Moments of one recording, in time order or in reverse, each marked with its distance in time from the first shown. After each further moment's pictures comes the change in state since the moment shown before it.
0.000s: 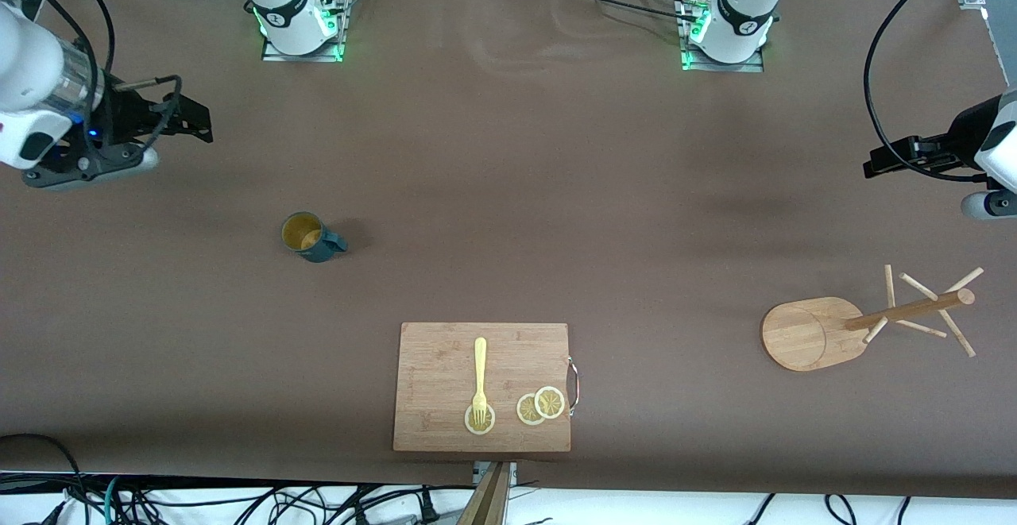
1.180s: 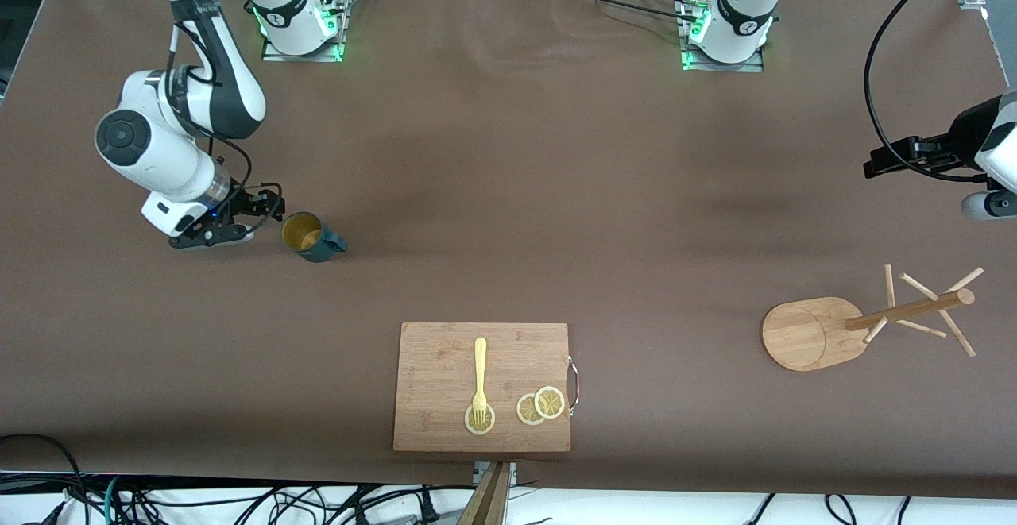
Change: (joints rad) left arm 0.001 0.001 0.000 0.000 0.000 0.000 0.000; right arm 0.001 0.141 -0.040 -0.622 -0.005 0.921 0.019
